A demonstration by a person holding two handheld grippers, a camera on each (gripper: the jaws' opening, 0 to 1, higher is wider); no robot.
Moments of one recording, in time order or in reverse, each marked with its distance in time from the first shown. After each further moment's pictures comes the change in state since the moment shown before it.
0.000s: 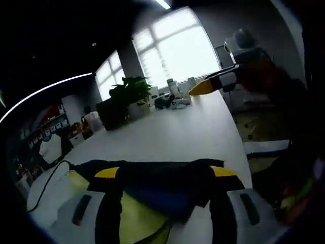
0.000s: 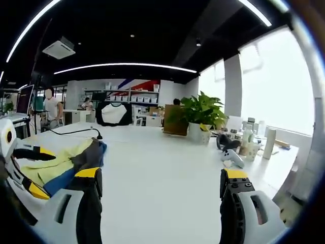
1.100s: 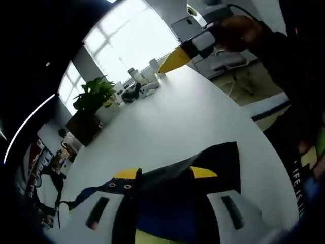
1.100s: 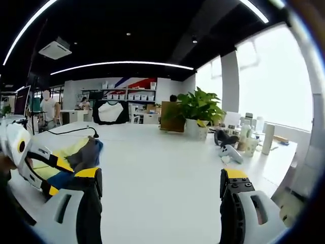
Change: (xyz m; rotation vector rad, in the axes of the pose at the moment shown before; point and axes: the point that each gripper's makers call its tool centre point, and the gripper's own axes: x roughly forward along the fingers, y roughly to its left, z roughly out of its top) left arm 0.061 -0.020 -0.012 0.353 0.133 -0.281; right arm 0.004 -0.011 -0.009 0.023 0.020 -0.031
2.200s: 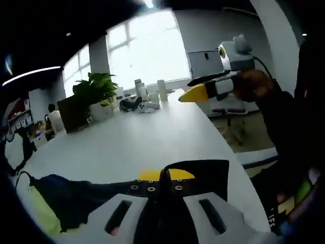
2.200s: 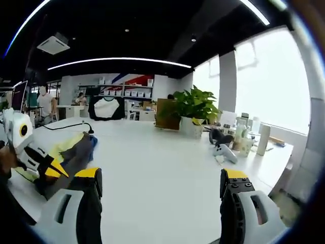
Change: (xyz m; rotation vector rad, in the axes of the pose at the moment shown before) left arm -0.014 0.027 0.041 -0.445 -0.315 -0.015; right arm 0.000 -0.011 -0.001 -0.011 0.016 -0.024
